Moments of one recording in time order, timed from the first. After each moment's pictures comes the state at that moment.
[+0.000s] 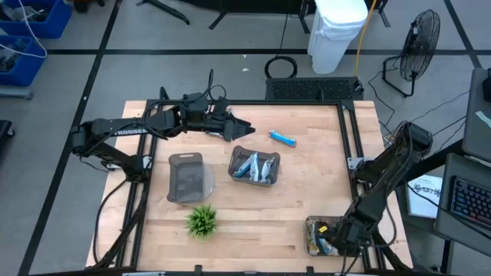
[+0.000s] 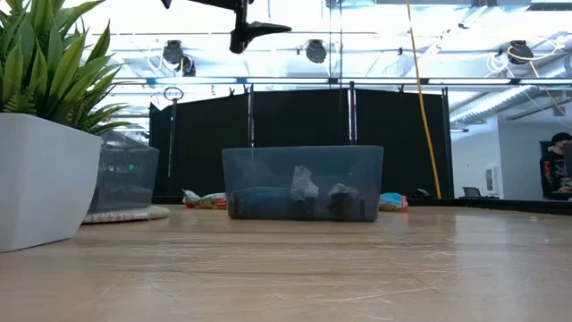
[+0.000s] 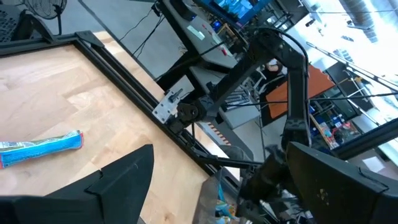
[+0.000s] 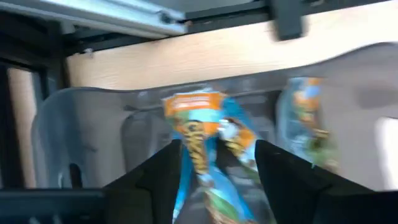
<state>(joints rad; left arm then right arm) 0.24 1.39 1.17 0.06 0.24 -0.78 0.94 1.41 0.87 -0.65 -0.20 -0.41</state>
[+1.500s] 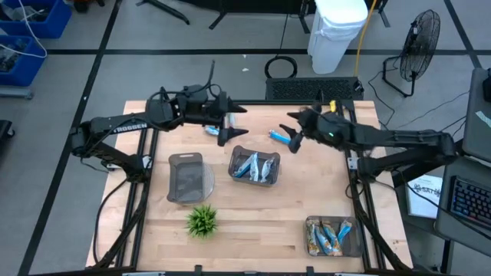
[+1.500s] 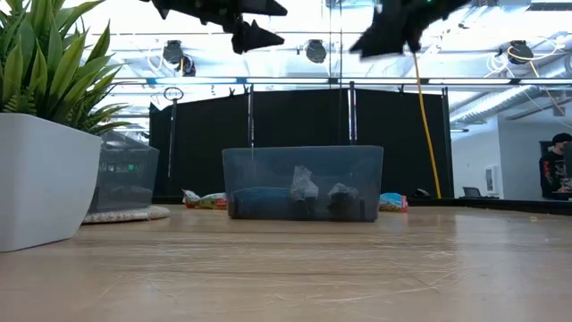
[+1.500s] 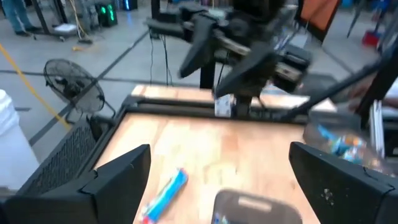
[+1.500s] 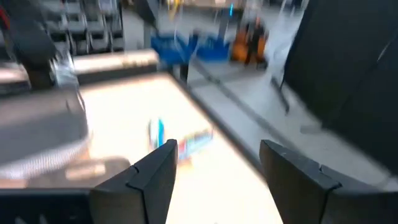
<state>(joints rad) 0.35 1.38 1.17 -0.04 0.31 0.04 -0.11 1.03 0.87 -0.16 0.48 0.02</state>
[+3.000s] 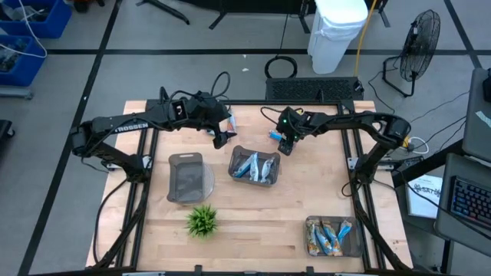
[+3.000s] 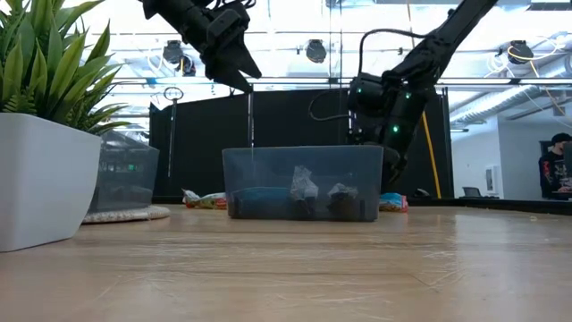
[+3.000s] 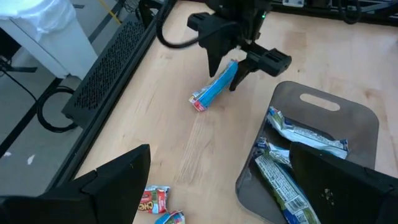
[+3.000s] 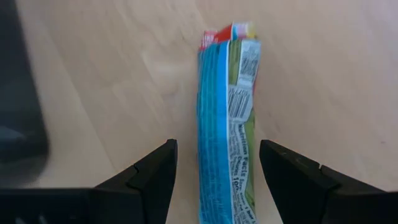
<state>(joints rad) 0.35 1.39 1.17 -0.43 0.05 0.07 -0.51 1.66 0.87 -0.33 -0.03 -0.02</state>
